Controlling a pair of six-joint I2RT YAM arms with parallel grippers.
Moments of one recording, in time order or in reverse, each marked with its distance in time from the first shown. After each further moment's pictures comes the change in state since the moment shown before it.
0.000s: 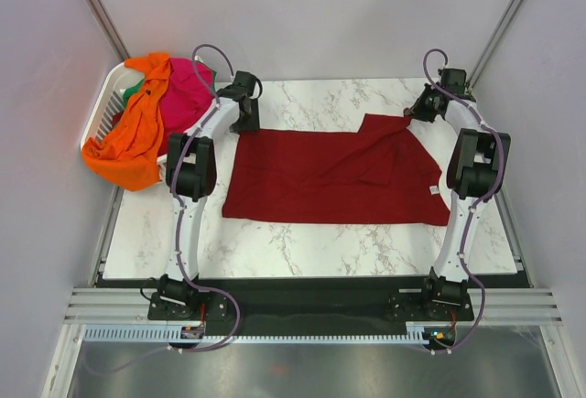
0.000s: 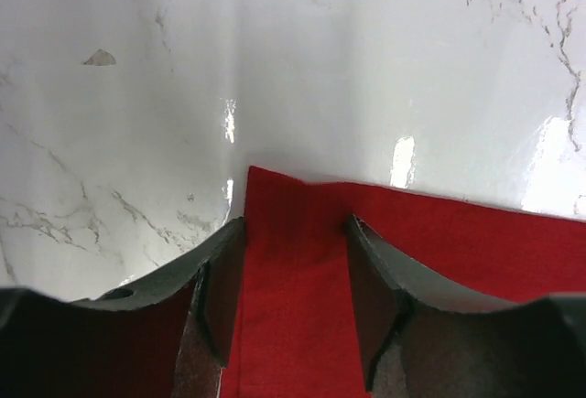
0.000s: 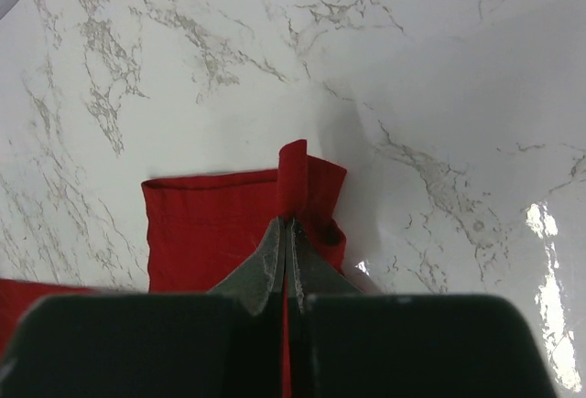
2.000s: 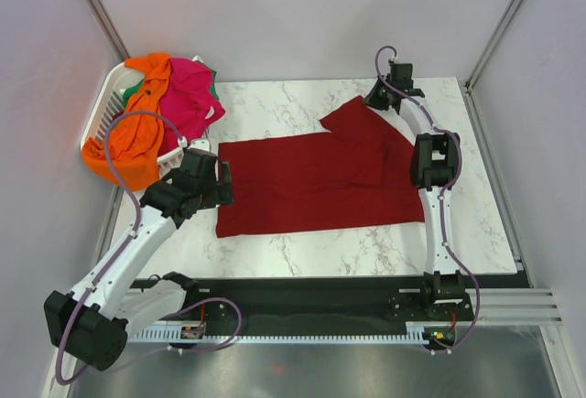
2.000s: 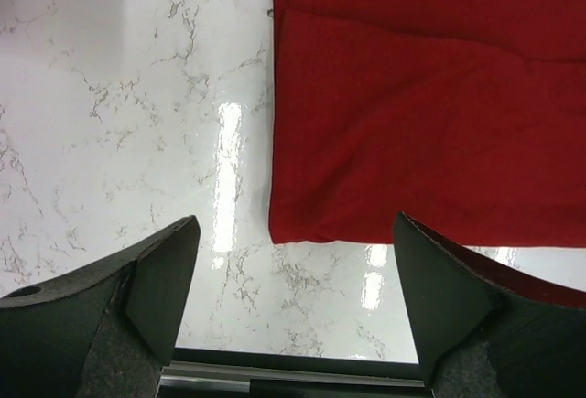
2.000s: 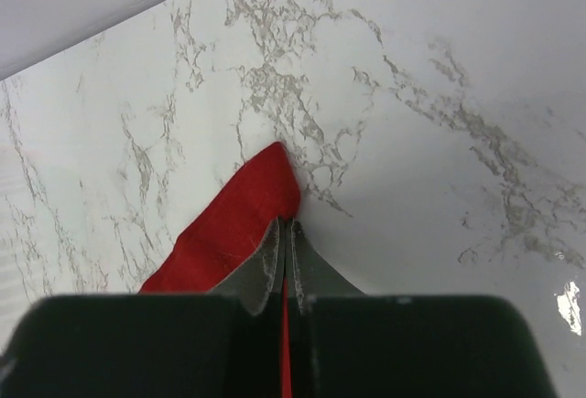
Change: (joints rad) left arm -0.160 -1.447 -1.220 -0.082 -0.117 -0.160; right arm 0.220 0.389 0.517 0.000 0.032 0.077
